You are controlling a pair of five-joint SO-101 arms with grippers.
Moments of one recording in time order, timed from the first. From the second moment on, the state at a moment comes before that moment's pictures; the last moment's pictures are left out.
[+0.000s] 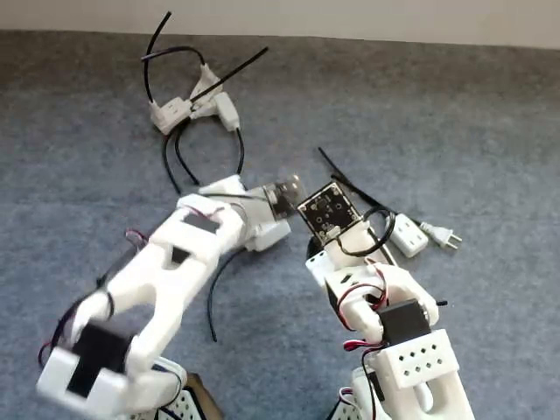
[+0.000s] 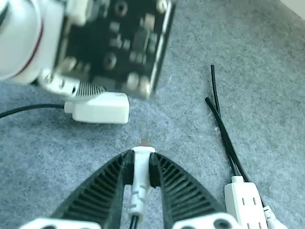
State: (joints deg) left arm 14.7 -9.0 50.0 17.2 -49.5; right arm -22.4 -68.3 65.9 50.2 20.1
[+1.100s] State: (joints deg) left arm 10.1 -34.0 59.7 18.7 -34.9; right arm -16.7 -68.2 66.0 50.2 16.3
